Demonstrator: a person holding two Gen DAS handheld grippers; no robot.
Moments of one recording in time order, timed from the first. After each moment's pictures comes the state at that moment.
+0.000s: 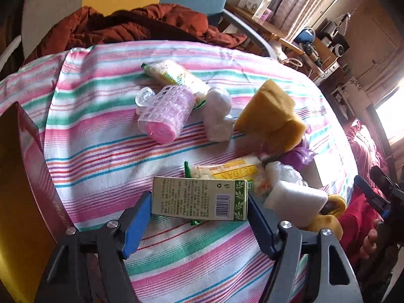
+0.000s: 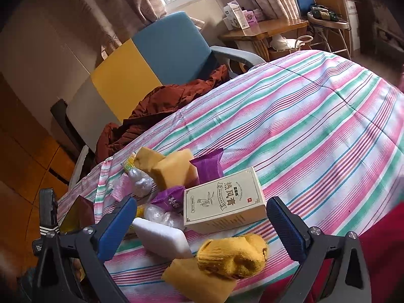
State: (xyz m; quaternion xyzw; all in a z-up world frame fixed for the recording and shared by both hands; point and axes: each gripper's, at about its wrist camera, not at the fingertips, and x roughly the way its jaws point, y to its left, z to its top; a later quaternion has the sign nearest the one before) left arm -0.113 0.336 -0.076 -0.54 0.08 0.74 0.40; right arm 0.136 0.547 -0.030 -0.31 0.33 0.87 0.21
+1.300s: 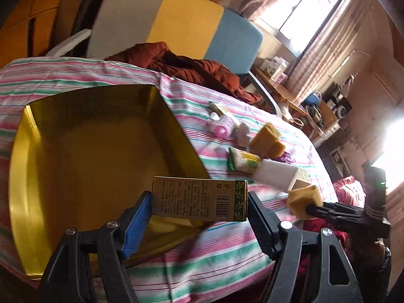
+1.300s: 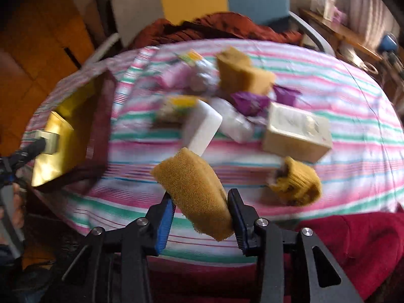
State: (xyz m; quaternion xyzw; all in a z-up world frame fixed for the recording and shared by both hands) left arm -0.044 0.122 -0.009 -0.47 -0.07 0.82 0.33; right arm 0.113 0.419 -0.025 -0.51 0.14 0.85 0.05
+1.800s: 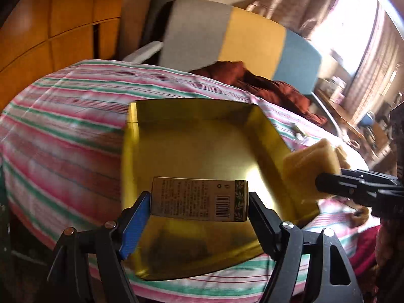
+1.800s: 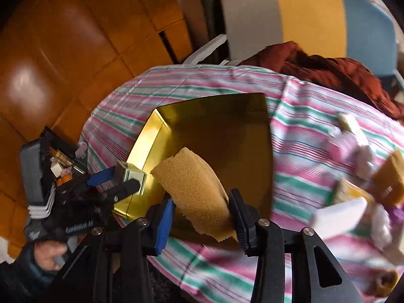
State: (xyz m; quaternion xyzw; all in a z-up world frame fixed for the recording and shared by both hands) left arm -0.058 0.016 -0.024 -0.44 -0.04 0.88 0.16; right arm -0.025 0.223 0.006 -0.47 0.08 0.86 -0.16
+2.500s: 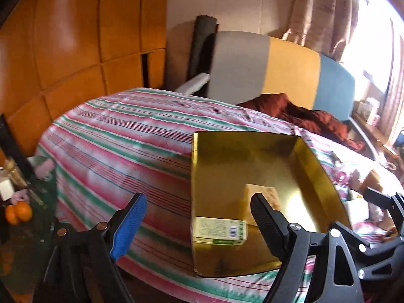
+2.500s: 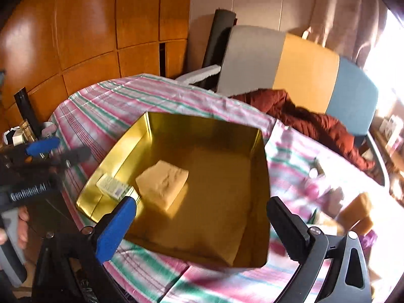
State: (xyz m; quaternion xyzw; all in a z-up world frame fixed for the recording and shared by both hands) left arm -0.025 -0.012 -0.001 -0.36 -0.01 0.93 0.02; right arm 0.011 0.163 -0.005 -0.38 -0.06 0.92 -0.08
